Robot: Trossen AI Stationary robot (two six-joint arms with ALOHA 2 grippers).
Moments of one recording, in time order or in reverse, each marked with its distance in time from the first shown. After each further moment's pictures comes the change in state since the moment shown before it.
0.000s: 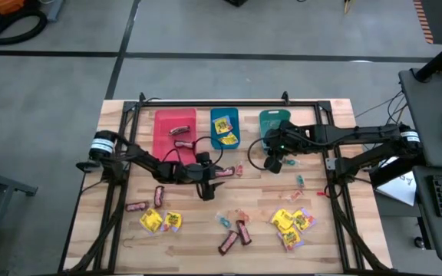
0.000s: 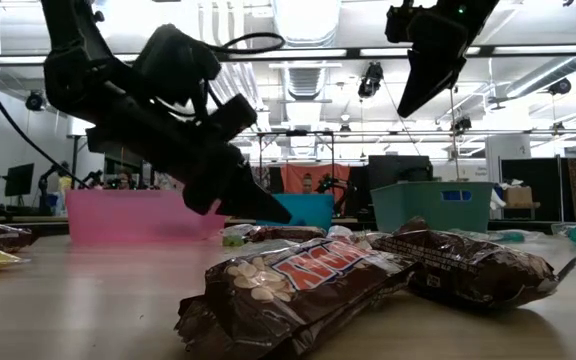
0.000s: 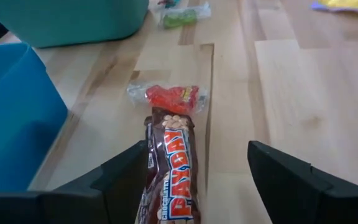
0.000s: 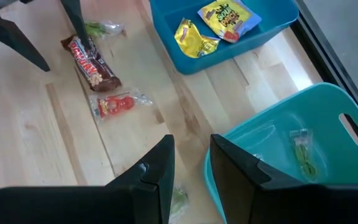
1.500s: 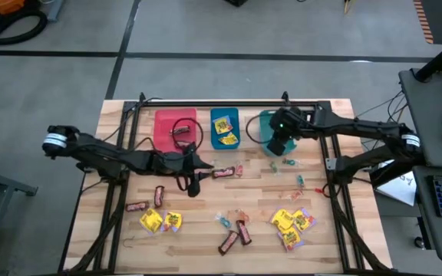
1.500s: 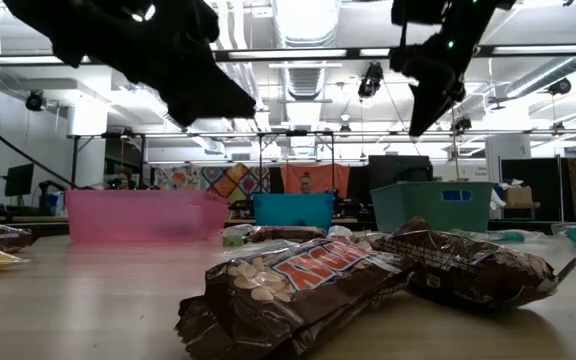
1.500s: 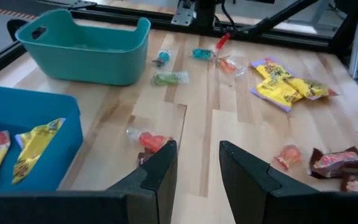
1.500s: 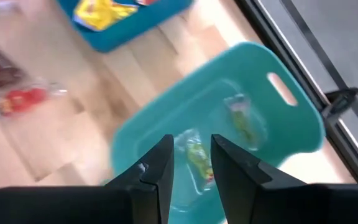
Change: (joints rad) left arm -0.023 -0.505 -0.010 -0.413 0.081 -0.194; right arm -0.240 0.006 0.001 -0.078 -0.011 -0.071
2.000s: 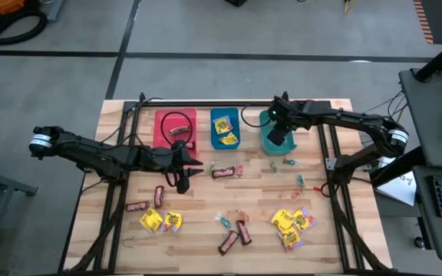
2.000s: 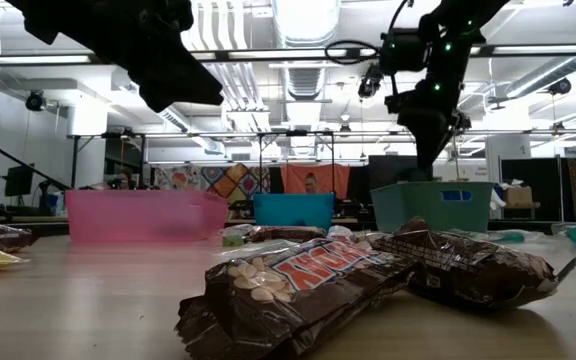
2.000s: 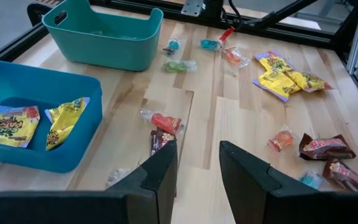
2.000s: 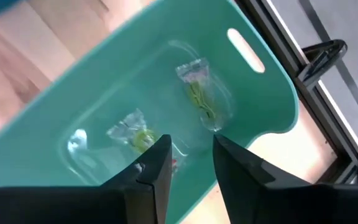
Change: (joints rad) left arm 0.006 -0.217 0.000 -0.269 -0.004 -0.060; right arm -0.210 0.146 0.000 -0.007 -0.001 -0.074
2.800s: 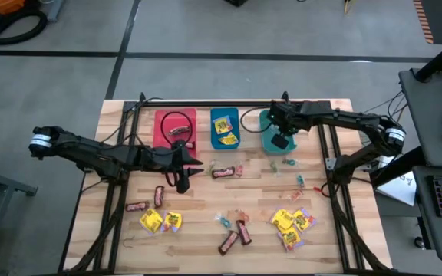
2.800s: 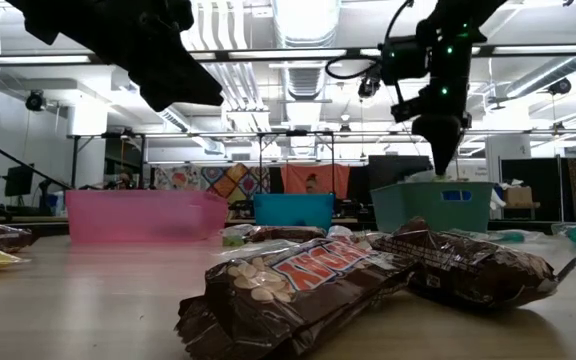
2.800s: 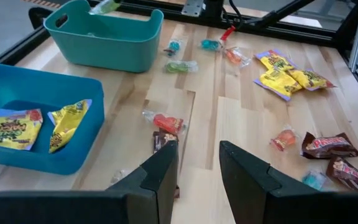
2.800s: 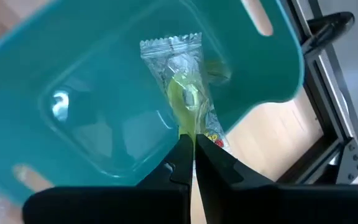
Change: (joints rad) left arm 0.002 0.000 0.000 -0.004 0.000 0.023; right arm 0.011 0.035 0.010 -0.119 0.035 -0.028
